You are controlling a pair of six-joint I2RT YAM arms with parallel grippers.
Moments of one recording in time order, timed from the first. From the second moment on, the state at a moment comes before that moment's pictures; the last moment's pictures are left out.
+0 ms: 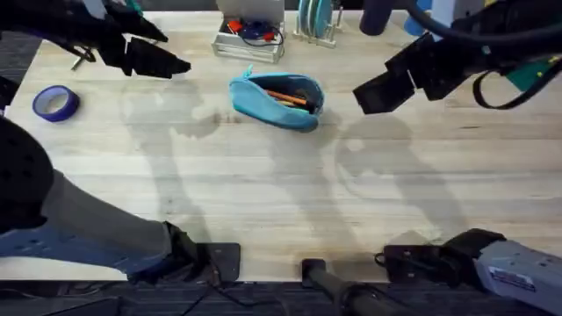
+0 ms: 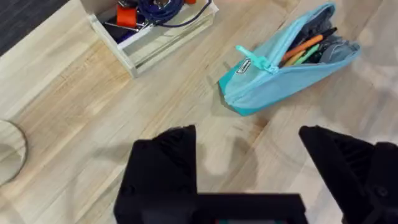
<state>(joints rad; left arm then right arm) 0.45 1.74 1.57 -1.25 0.84 1.20 0.41 1.24 1.35 -1.11 -0.07 -0.19</state>
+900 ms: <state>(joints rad) 0.45 1.74 1.57 -1.26 0.84 1.19 0.41 1.24 1.35 -1.11 -0.07 -0.19</state>
